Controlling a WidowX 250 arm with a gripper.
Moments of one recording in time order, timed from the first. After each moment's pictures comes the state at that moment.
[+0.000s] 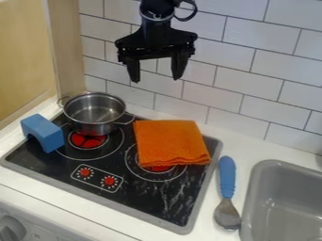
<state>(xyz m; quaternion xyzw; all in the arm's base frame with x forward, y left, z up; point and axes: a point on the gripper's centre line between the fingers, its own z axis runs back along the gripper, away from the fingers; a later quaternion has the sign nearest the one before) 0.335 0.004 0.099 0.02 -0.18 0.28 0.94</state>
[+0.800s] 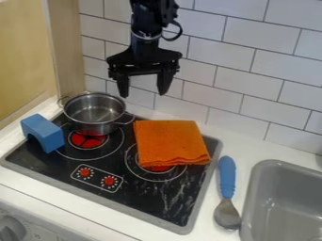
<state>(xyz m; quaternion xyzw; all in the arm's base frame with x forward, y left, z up) 0.341 0.024 0.066 0.05 -0.13 0.31 0.94</state>
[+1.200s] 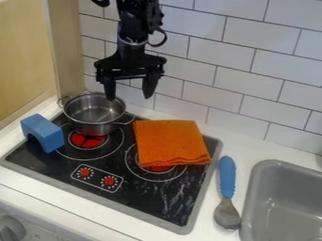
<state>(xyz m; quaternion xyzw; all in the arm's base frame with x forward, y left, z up) 0.342 0.045 0.052 0.06 -0.12 0.33 0.93</state>
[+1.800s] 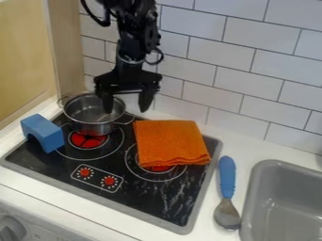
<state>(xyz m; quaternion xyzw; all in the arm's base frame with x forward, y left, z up) 0.344 0.052 0.027 0.08 -0.10 0.33 0.93</state>
